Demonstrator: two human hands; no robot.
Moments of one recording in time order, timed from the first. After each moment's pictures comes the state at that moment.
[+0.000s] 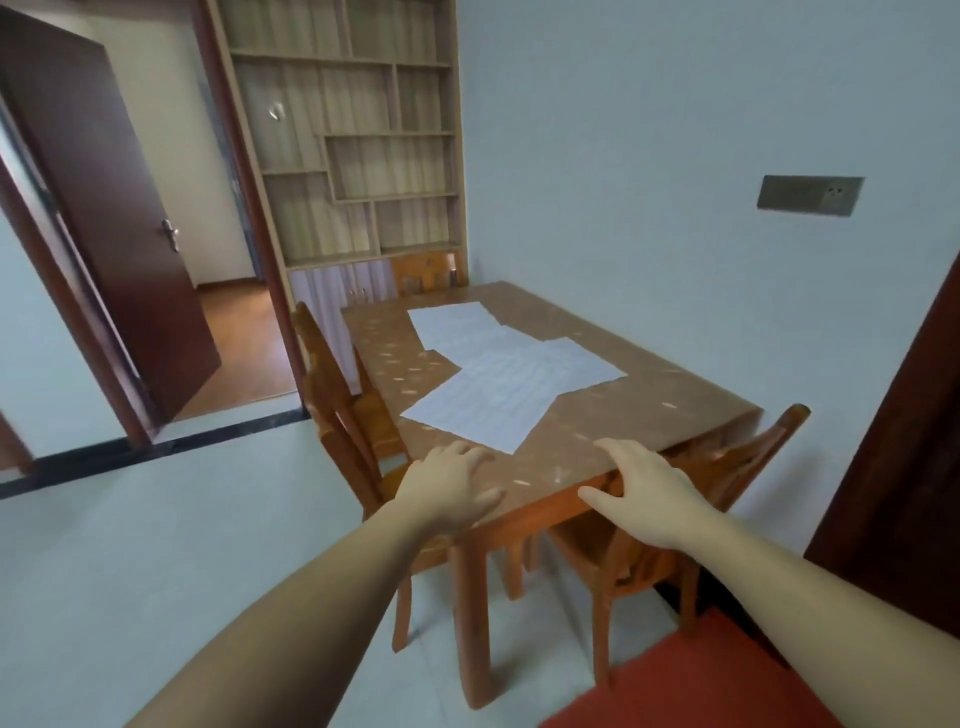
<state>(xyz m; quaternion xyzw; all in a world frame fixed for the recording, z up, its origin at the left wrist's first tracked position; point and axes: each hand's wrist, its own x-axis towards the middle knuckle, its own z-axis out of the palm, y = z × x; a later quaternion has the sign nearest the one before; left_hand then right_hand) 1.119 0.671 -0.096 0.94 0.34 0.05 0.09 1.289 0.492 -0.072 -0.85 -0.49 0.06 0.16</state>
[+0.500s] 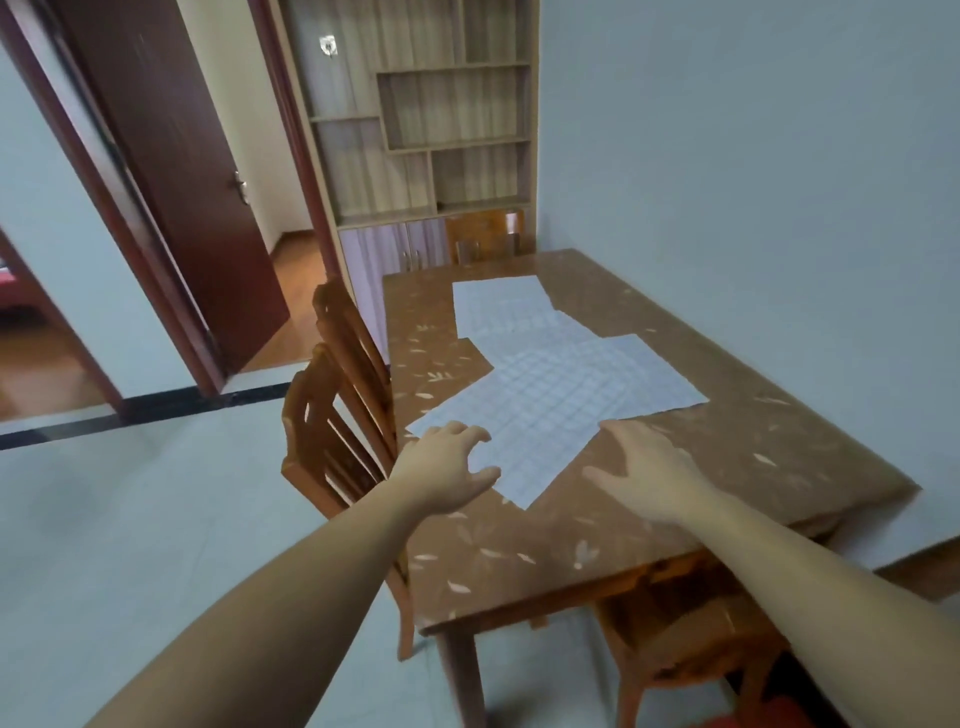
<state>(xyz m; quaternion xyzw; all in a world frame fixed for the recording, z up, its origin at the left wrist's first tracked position) 1.284 0.833 -0.100 0.90 0.43 0.02 0.09 1.500 0.701 -0.092 -0.81 -0.56 0.10 0.14</state>
